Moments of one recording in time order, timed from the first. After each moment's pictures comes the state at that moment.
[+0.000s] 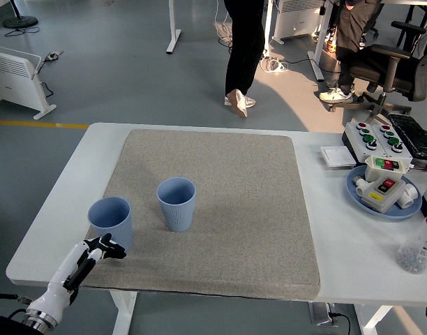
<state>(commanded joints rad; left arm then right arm) 0.01 0.36 -1.12 -1.38 1.16 0.13 -0.29 0.09 -0.10 1.14 0.18 -1.70 -0.13 -0.27</state>
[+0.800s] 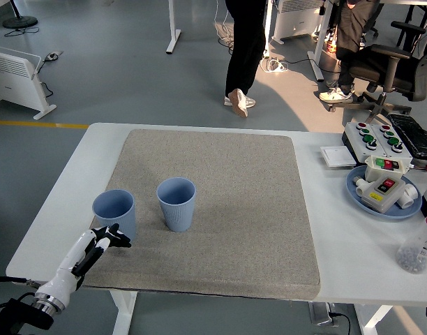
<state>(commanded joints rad) -0.11 0.36 -1.06 -1.28 1.15 0.13 -0.30 0.09 -0.10 1.13 0.18 -1.70 -0.12 -0.27</state>
